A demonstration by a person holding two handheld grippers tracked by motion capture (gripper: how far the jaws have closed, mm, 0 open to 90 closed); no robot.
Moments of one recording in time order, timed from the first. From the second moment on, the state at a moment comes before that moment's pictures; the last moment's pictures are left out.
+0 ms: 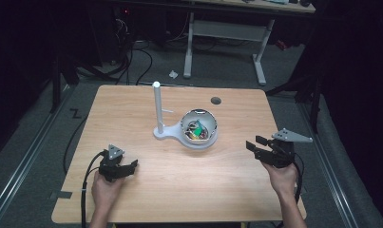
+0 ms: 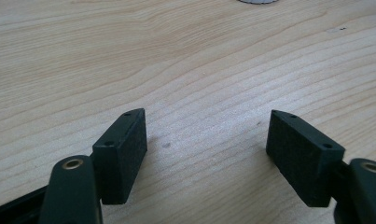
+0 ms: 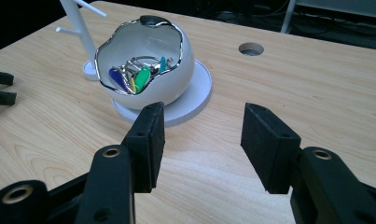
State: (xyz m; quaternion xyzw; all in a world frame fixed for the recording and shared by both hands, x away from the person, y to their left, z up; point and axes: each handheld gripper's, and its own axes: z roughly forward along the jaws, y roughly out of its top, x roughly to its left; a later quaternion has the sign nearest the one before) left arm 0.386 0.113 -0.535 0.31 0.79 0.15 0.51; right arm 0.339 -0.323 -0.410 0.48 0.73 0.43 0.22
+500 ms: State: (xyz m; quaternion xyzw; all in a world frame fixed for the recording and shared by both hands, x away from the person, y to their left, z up) left arm 0.386 0.113 -0.535 0.31 0.79 0.15 0.51; right arm 0.336 -0.315 -0.440 0.48 0.74 0.42 0.22
